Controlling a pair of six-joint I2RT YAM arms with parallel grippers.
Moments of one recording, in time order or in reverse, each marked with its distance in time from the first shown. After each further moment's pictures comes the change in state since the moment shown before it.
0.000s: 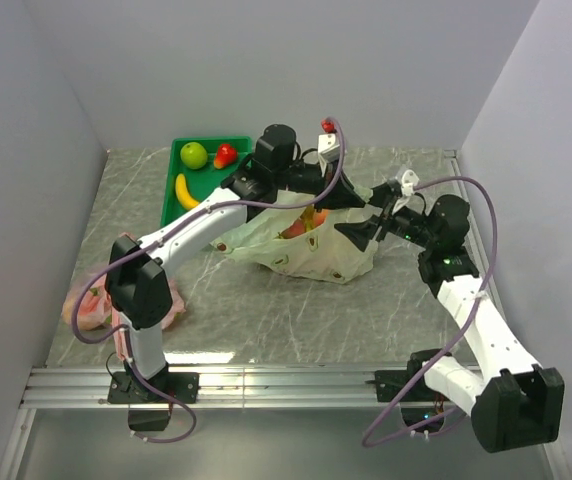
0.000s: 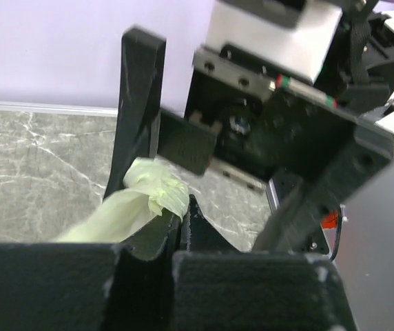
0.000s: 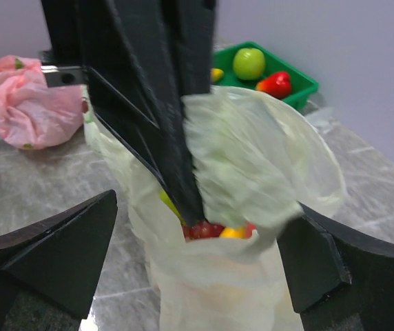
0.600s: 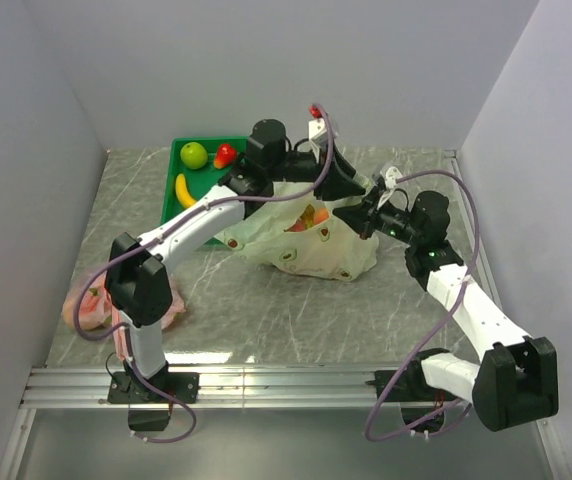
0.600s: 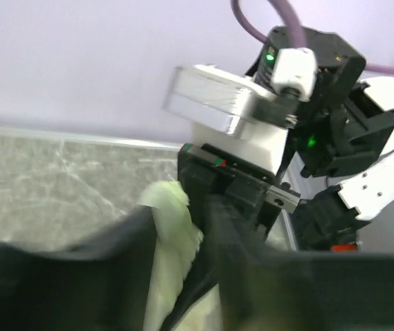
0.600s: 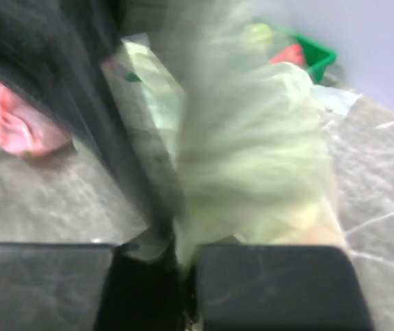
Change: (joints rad) left arm 0.011 0.024 -0.007 0.200 -0.027 -0.125; right arm 0.097 0.132 -0.006 0.069 0.095 0.056
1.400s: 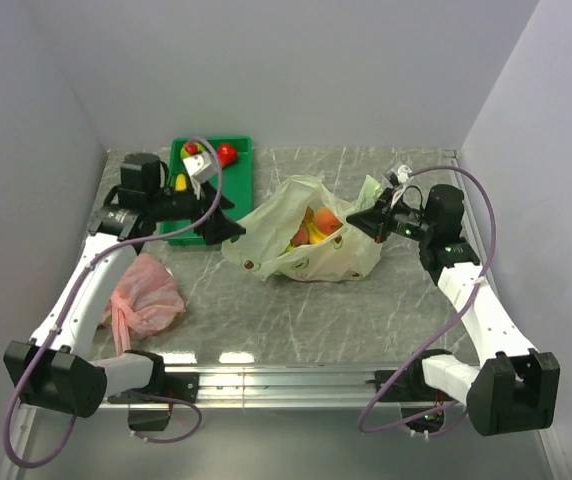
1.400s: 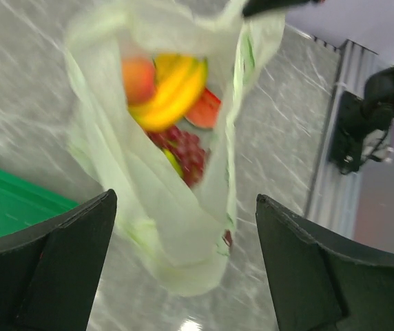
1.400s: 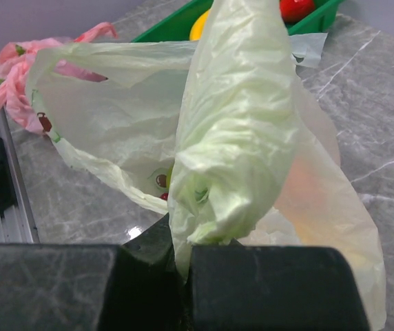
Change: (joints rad) left arm 0.510 -0.659 -0.468 -0.707 0.037 0.399; right arm -0.125 -0.040 0.066 -0.304 -0.099 -0.033
